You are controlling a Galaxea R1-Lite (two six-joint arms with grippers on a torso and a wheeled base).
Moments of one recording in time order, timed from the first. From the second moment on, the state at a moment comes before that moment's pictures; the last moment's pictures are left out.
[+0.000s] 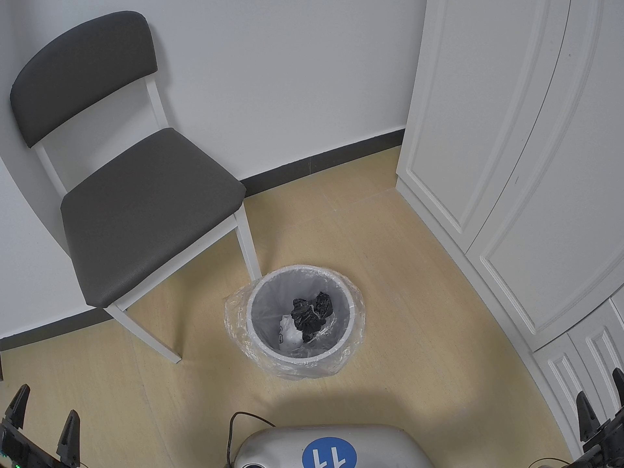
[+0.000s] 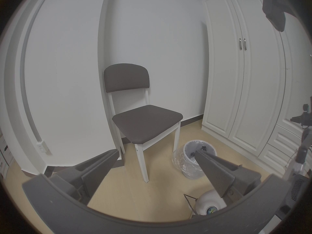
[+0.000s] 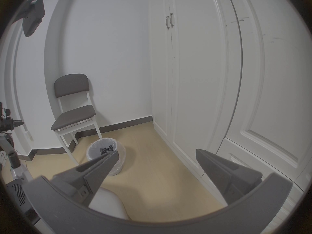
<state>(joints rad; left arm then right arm) -0.01 0.01 -0.02 0.00 0.00 0.02 0.00 0.01 -0.02 0.00 0.00 0.01</state>
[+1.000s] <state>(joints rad) -0.01 0.01 -0.02 0.00 0.00 0.01 0.00 0.01 -0.02 0.00 0.00 0.02</state>
